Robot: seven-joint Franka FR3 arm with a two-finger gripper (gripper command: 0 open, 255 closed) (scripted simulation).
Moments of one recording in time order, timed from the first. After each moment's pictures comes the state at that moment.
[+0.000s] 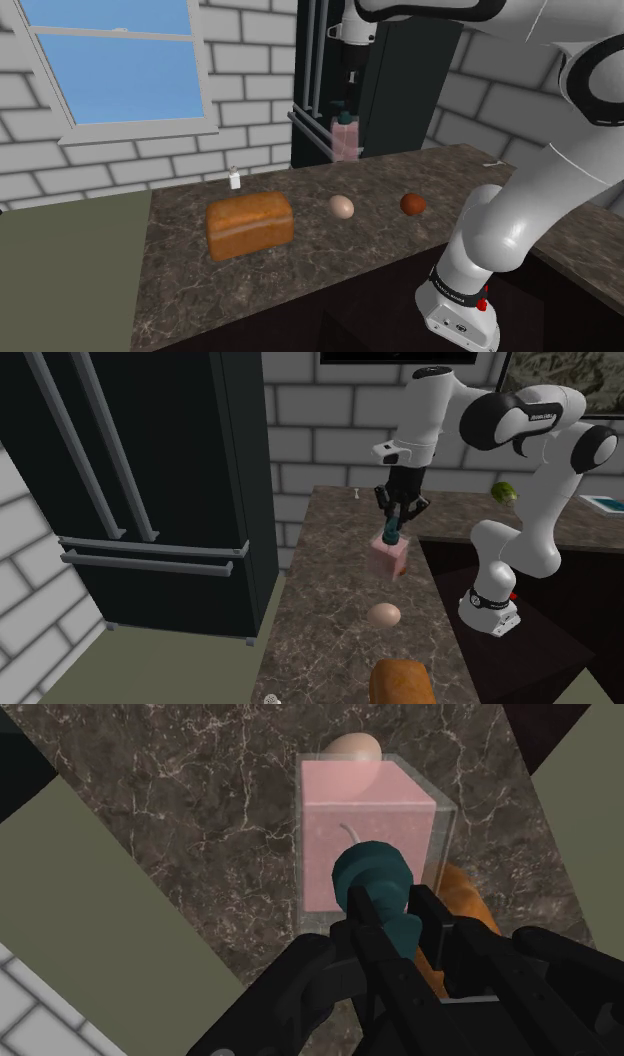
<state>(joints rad) 0.16 -0.35 -0.15 -1.88 -0.11 1.55 -0.55</state>
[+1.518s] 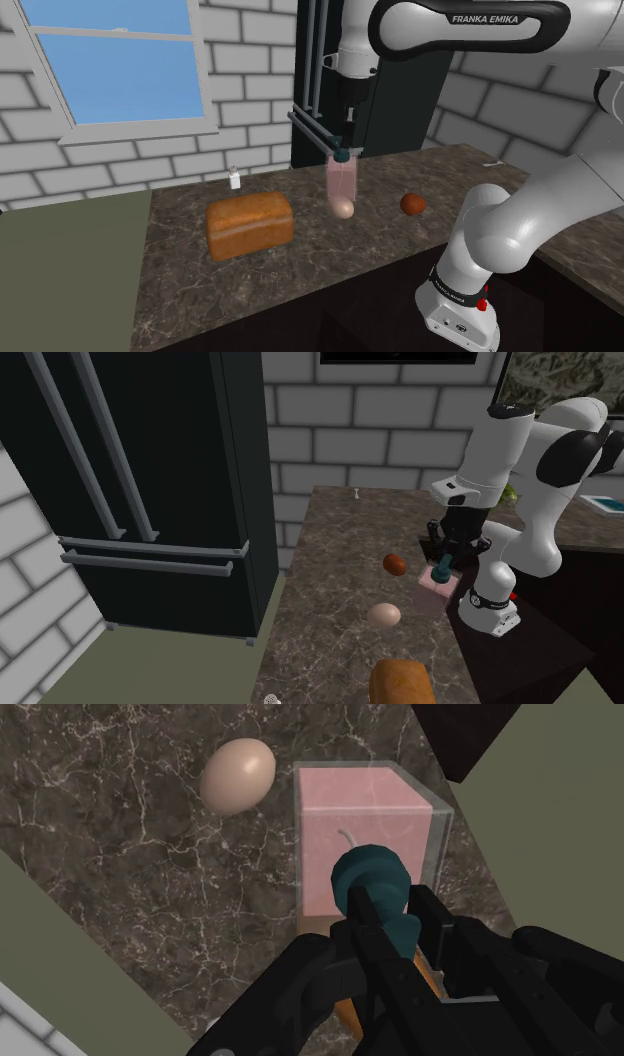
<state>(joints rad) 0.24 -0.57 0.03 -2.21 -0.05 1.63 -0.30</state>
